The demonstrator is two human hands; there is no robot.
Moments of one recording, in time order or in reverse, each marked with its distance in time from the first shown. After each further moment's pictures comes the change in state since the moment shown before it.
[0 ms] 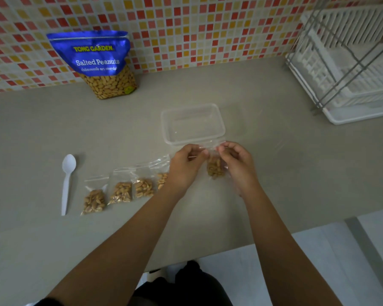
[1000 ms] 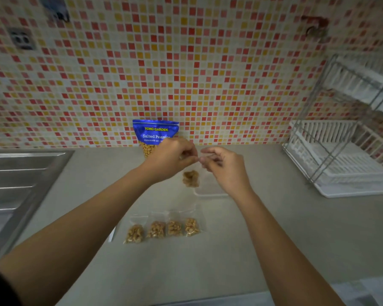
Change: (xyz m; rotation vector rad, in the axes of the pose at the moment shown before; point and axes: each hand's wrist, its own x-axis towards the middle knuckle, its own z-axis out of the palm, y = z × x) left_hand -0.064 0.181 -0.157 0.888 0.030 0.865; right_hand -0.078 -0.159 0.104 -0.510 -0.238 -0.650
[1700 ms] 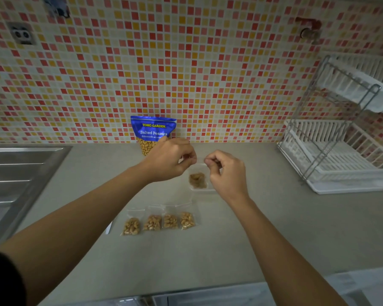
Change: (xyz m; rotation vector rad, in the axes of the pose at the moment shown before) left_hand -0.014 0.000 0.010 0.093 0.028 0.143; right_hand -0.031 0.007 -0.006 -0.327 0.200 -0.260
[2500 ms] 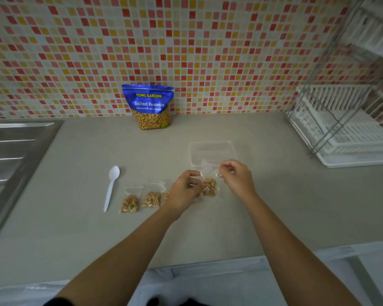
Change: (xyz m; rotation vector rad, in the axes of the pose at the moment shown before) left_hand -0.070 0.035 0.153 -1.092 -0.008 -0.989; right_hand -0.053 0.106 0.038 0.201 -0.195 0.712
